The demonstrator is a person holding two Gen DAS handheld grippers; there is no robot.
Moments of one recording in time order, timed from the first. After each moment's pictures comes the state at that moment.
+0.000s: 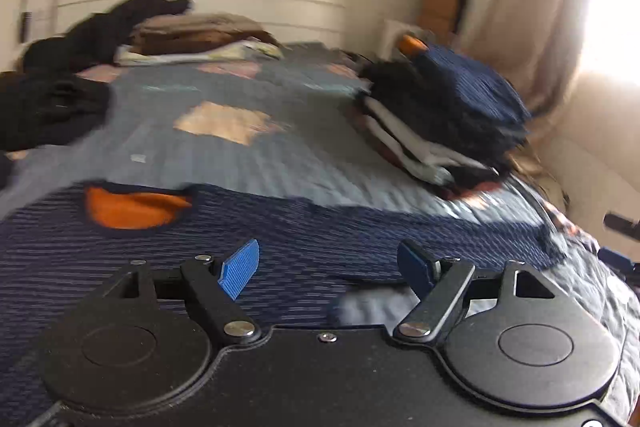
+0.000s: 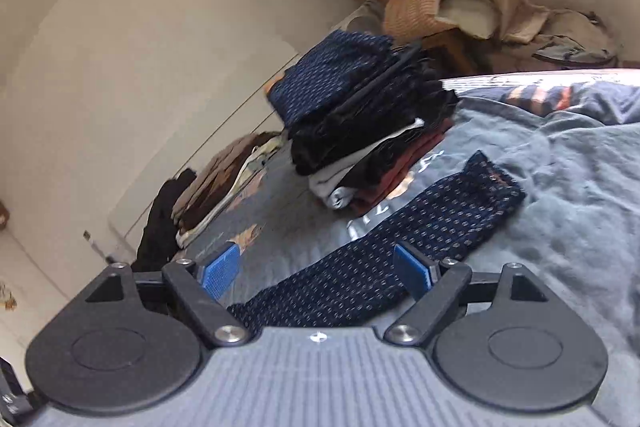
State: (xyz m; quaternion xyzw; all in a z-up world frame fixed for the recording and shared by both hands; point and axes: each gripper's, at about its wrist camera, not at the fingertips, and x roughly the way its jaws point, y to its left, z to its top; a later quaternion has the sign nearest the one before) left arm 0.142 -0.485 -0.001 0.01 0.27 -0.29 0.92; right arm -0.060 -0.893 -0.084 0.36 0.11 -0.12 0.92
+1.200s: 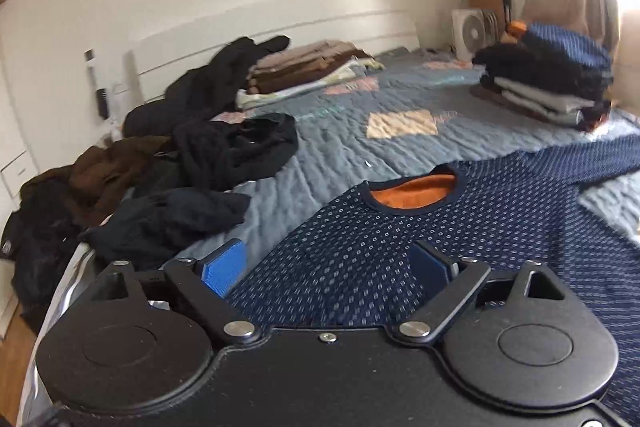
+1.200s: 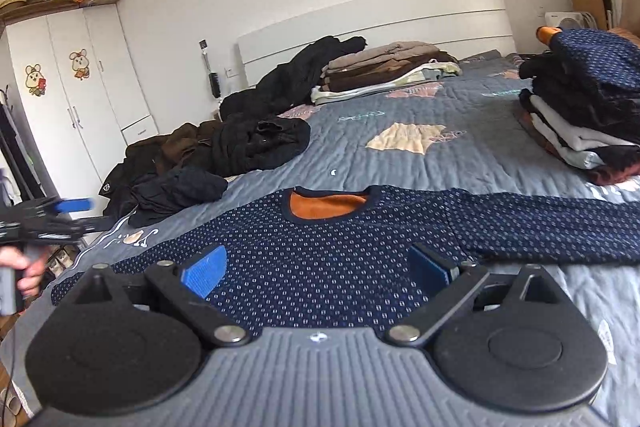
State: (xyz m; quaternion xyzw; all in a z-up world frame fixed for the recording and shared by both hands) left arm 0.227 -0.259 -0.019 0.17 0.22 -0.24 0.93; right arm 0.030 -0.581 -0.023 0.13 0.22 0.06 0.96
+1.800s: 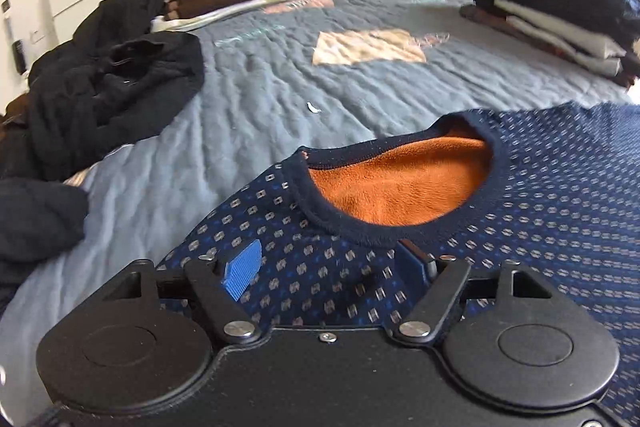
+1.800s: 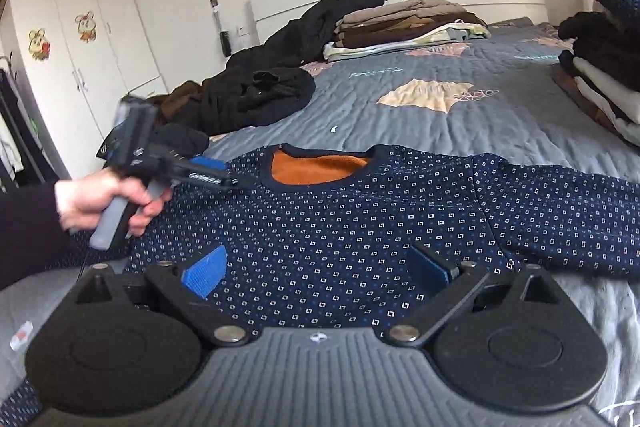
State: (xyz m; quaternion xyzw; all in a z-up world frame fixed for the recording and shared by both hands) left arm 0.400 -0.382 -0.135 0.19 0.33 -0.29 0.88; right arm 0.113 -0.597 -0.099 0.11 0.26 0.10 0.95
